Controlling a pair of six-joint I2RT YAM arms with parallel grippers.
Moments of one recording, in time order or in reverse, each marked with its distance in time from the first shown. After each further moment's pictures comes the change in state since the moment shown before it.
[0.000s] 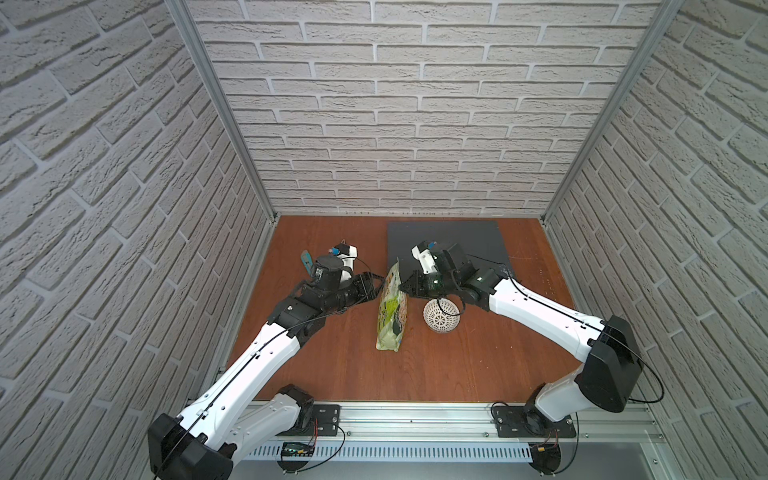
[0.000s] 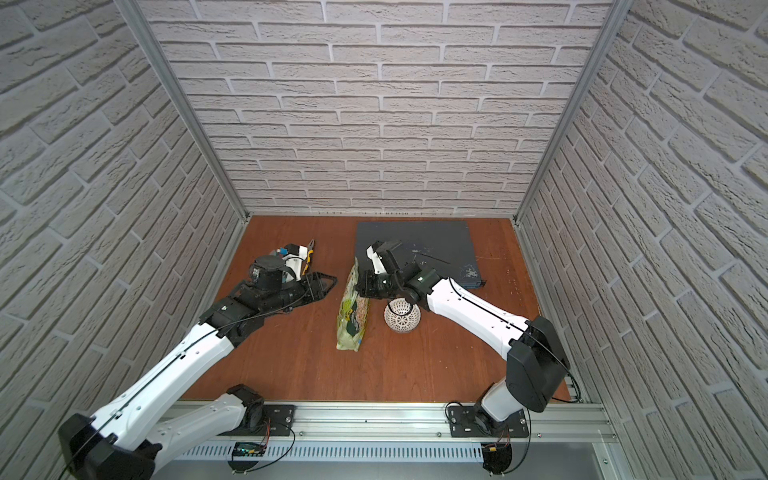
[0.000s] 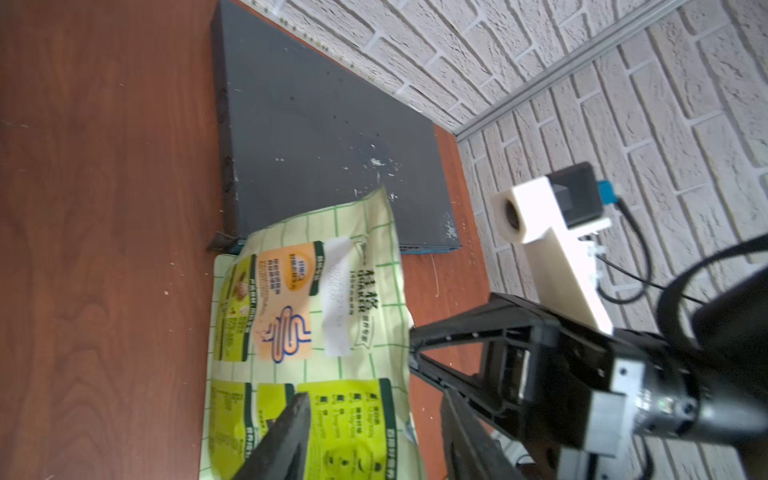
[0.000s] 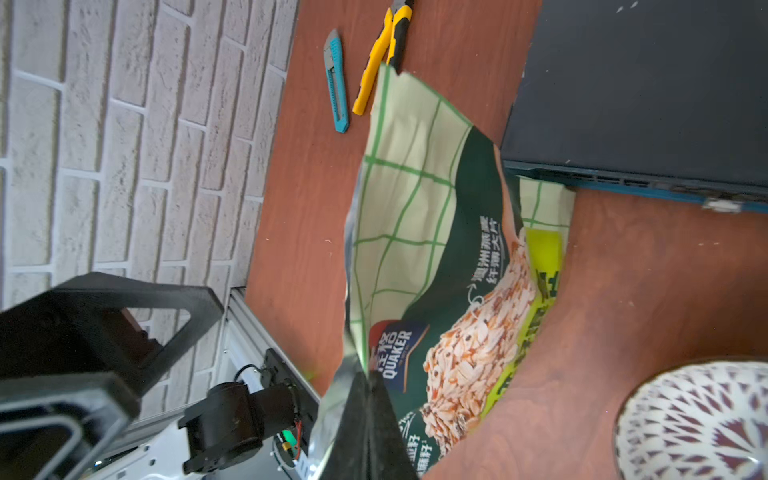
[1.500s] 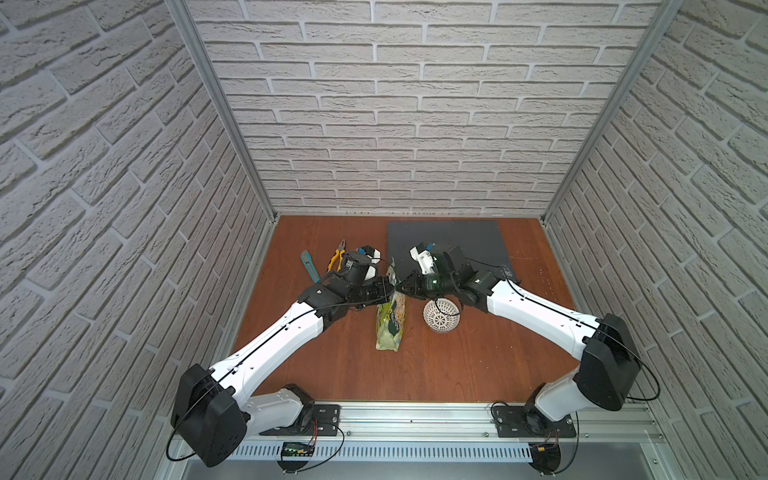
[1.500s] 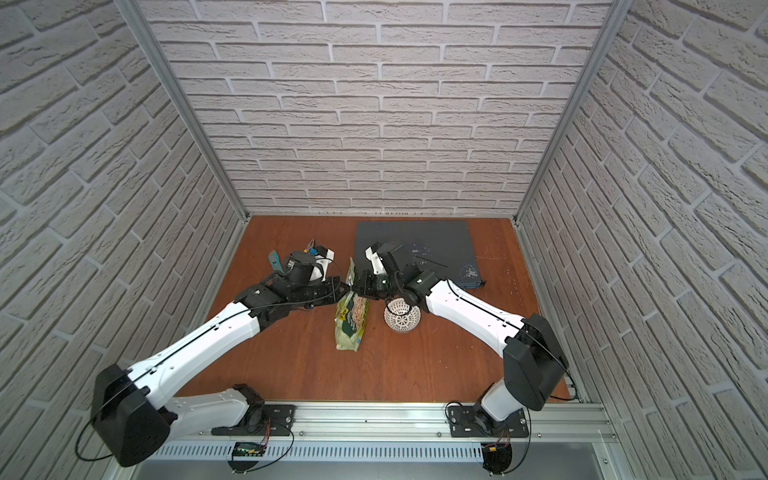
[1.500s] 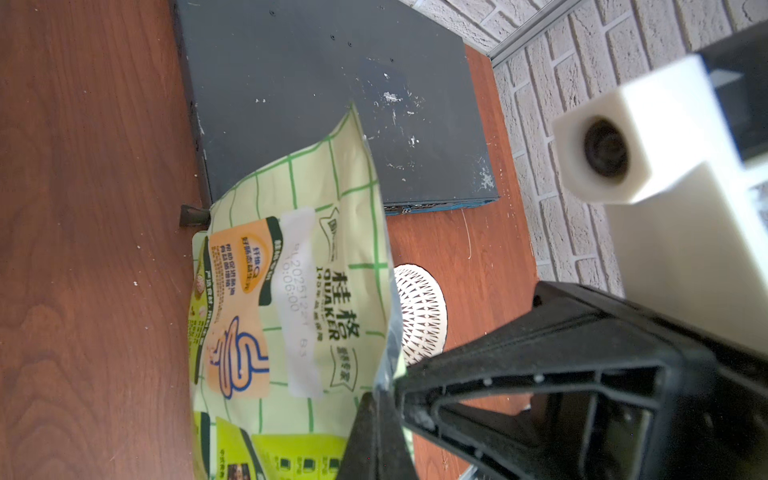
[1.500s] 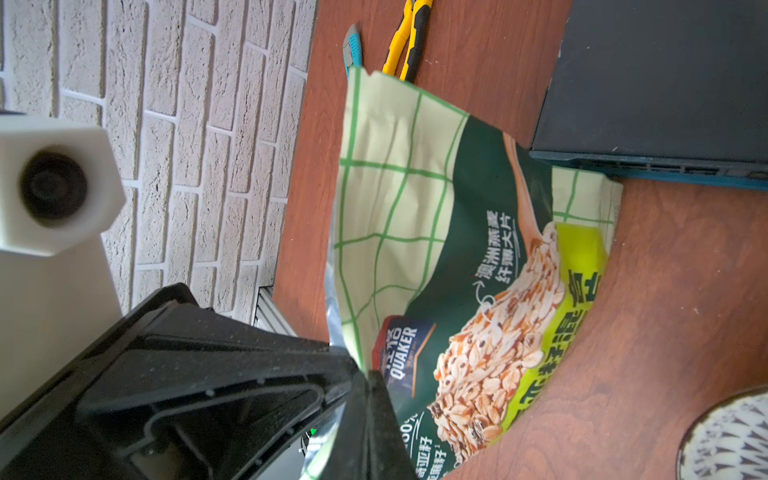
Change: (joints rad) left arm -0.097 0.209 0.061 -0.021 -0.072 0.073; right arm 0.003 0.010 -0.021 0.054 -0.028 0.040
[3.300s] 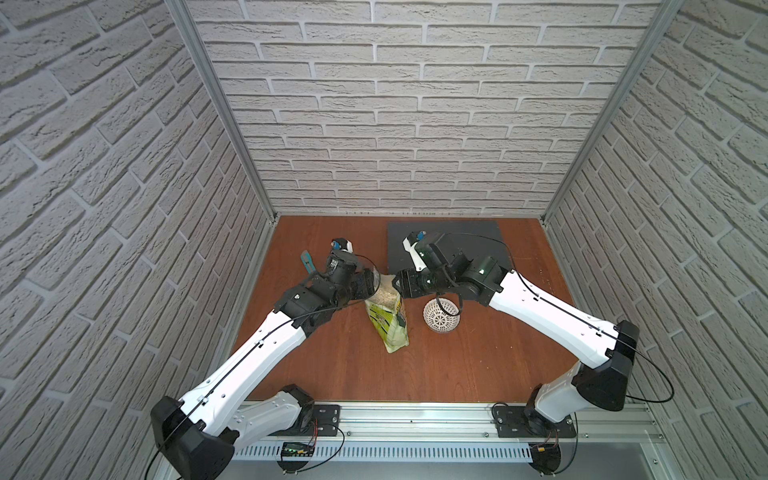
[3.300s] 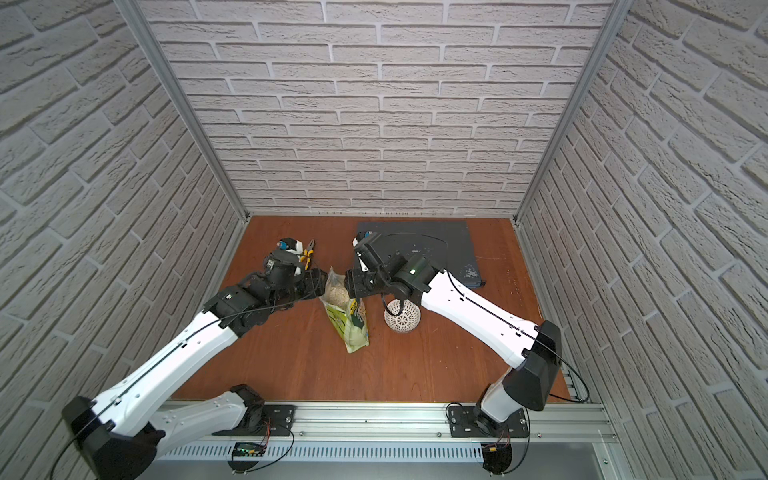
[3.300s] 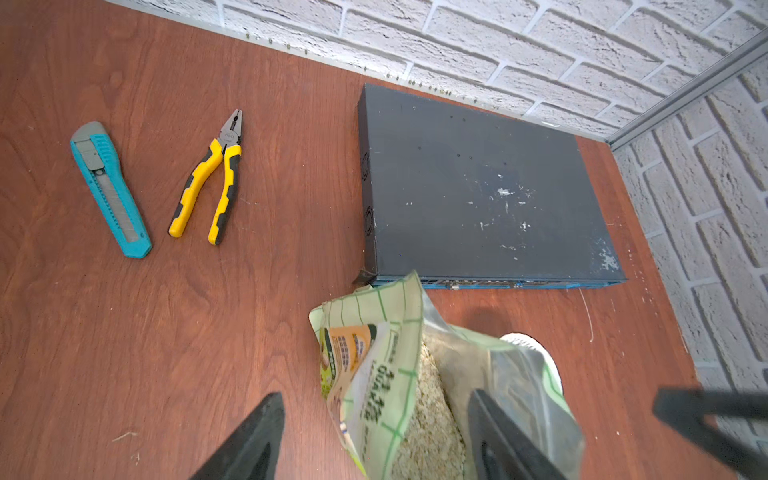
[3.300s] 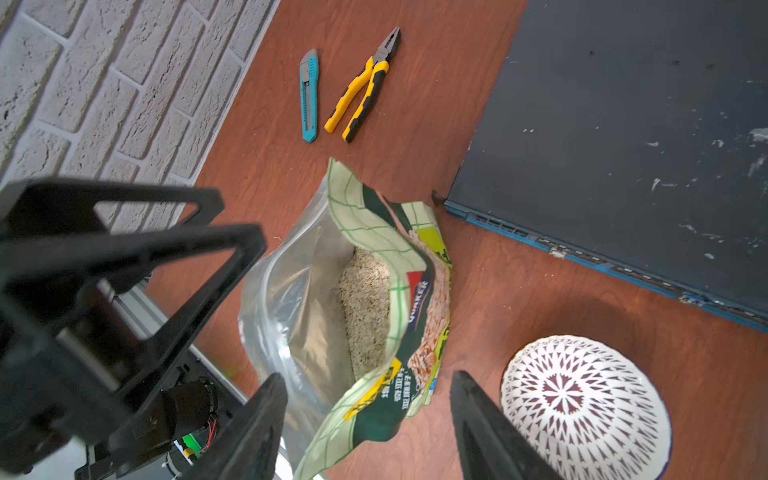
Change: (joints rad) left arm 0.051 -0.089 0.107 -0.222 -0.369 0.099; right arm 0.181 0.024 0.375 -0.504 0.430 -0.269
